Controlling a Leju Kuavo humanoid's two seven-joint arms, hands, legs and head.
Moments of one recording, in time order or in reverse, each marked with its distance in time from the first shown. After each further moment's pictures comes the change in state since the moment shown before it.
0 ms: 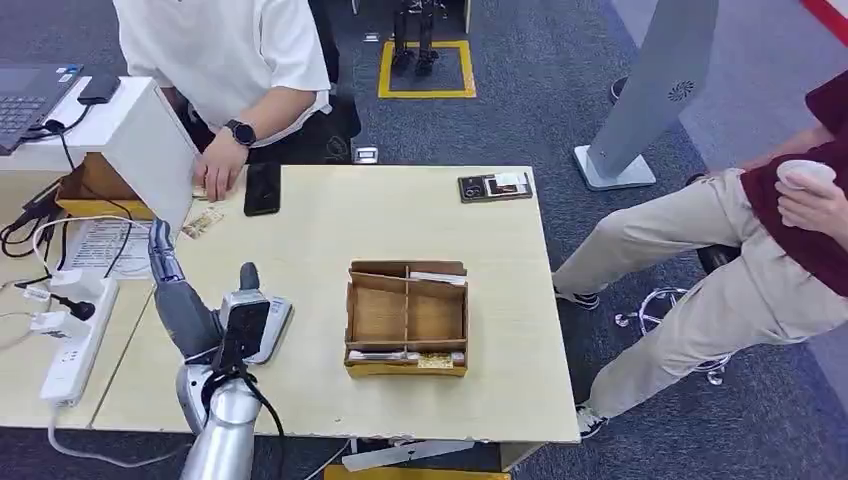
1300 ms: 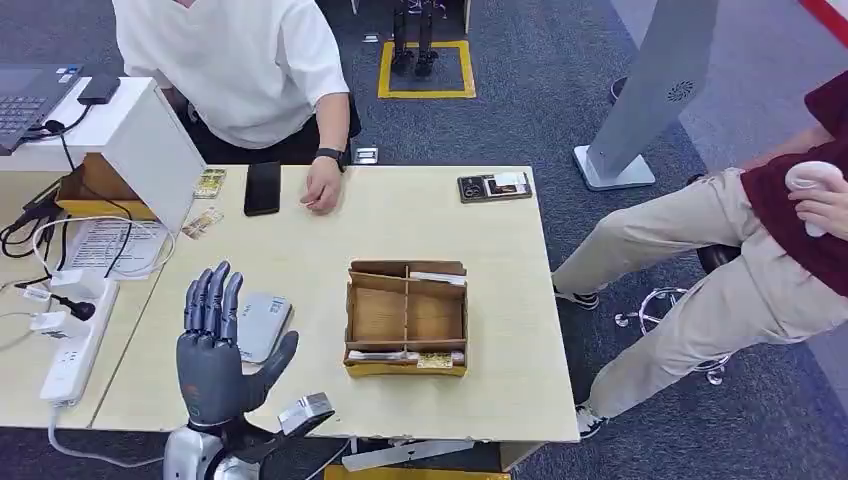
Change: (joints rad) left arm 0.269 -0.003 -0.080 -0.234 -0.383 0.000 -0.111; right arm 0.014 0.000 -0.018 -0.009 -0.023 0.002 0.000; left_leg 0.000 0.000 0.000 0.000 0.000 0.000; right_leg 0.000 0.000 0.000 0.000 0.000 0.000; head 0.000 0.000
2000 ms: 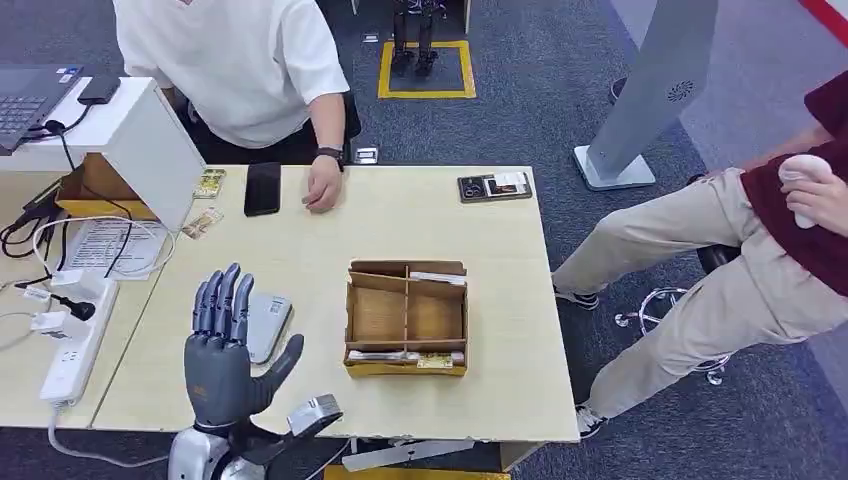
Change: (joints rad) left arm 0.008 0.003 -0.024 0.000 -0.084 0.000 0.057; right arm 0.000 0.000 -0.015 -0.004 -0.002 0.005 -0.001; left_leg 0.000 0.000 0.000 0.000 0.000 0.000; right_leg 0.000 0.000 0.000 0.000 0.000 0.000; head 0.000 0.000
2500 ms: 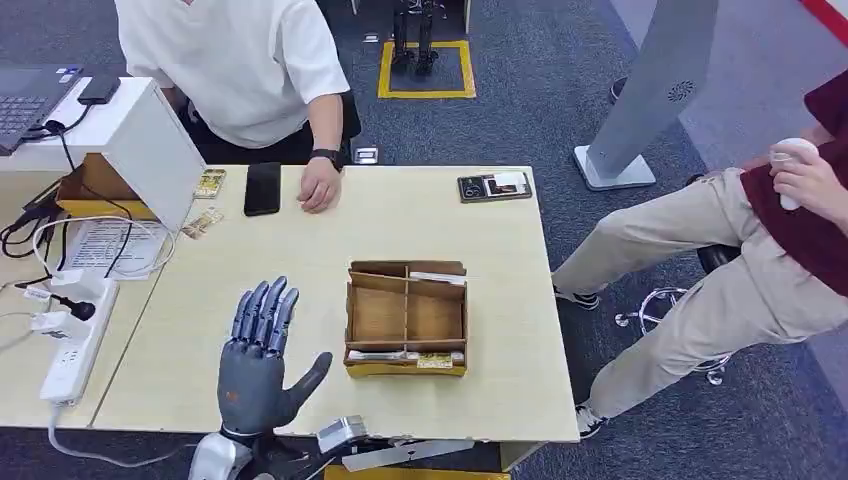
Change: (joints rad) left arm 0.012 0.146 -0.214 0.033 -0.052 0.000 0.183; right arm 0.000 -0.001 -0.001 0.000 0.000 0.010 -0.007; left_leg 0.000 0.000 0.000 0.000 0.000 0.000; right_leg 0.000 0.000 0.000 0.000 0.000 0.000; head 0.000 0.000
